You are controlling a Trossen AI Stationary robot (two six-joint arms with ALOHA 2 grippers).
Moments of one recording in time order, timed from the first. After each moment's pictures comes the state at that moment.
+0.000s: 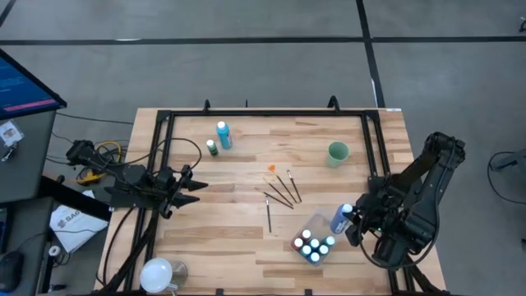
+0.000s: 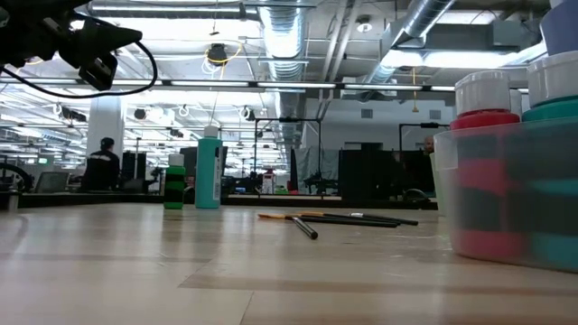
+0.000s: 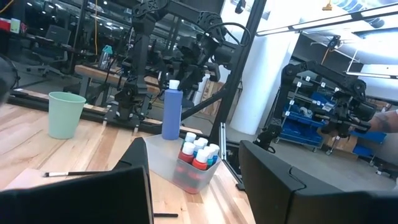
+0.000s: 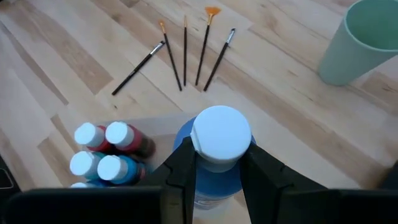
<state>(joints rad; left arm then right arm) -0.43 0.19 0.01 0.35 -0.24 -0.27 1.02 1.41 1.28 -1.51 0.72 1.87</state>
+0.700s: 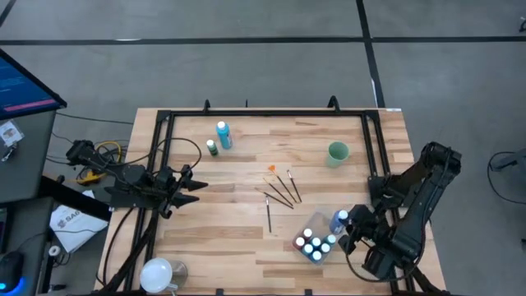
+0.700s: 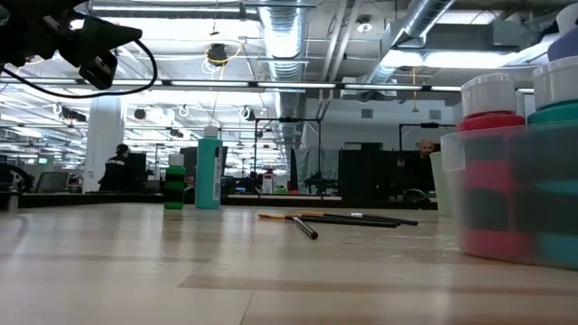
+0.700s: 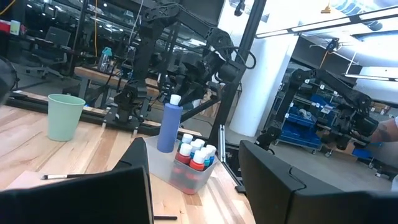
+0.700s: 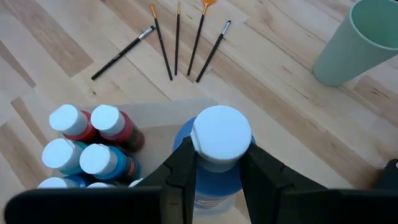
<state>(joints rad) -0.43 0.19 0.01 0.37 -0.24 -0.27 1.02 1.56 1.28 -1.49 0.71 1.86</state>
